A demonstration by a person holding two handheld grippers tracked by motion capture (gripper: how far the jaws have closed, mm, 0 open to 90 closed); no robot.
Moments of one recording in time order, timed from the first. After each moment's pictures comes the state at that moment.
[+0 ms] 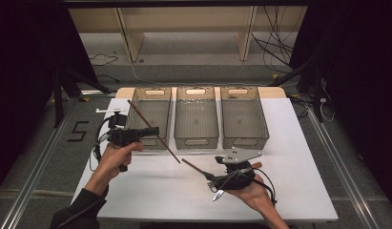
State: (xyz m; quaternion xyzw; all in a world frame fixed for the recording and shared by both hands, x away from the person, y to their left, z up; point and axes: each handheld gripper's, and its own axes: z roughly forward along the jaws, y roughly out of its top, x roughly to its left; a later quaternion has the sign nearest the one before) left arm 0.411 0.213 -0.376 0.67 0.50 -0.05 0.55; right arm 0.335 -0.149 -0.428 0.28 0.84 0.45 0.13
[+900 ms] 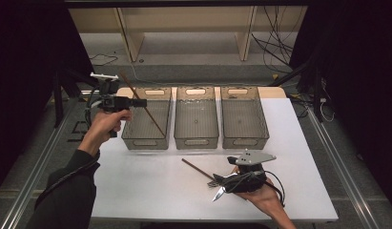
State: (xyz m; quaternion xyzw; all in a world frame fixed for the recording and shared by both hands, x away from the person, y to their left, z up) left arm 0.488 0.243 -0.331 0.68 0.55 0.01 0.49; right arm 0.331 -0.177 -0.434 0.30 0.82 0.46 0.13
